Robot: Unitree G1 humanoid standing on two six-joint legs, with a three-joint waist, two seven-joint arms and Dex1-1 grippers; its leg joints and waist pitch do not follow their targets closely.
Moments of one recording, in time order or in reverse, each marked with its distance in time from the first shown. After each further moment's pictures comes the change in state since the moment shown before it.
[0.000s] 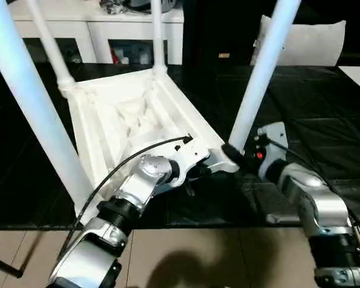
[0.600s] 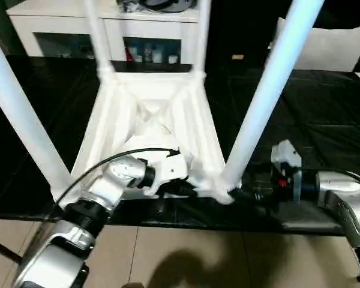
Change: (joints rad) left arm 0.040 0.208 -0.063 -0.044 -0.059 -0.259 -0.430; right arm 0.063 -0.288 0.114 -0.042 0.086 -0.111 0.600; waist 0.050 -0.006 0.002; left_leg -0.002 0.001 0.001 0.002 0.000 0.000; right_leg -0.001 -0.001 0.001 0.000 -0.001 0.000
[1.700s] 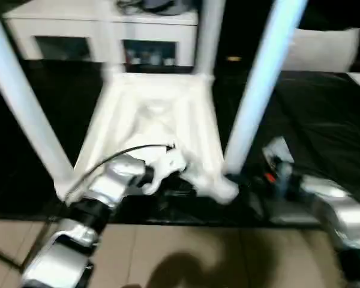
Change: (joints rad) left arm -0.033 -0.126 0.084 0.037 -0.011 0.284 0.233; right arm -0.054 0.272 -0.089 0.008 -0.048 0.194 -0.503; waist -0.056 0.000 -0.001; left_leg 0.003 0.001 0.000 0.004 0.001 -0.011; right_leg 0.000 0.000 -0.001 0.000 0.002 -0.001
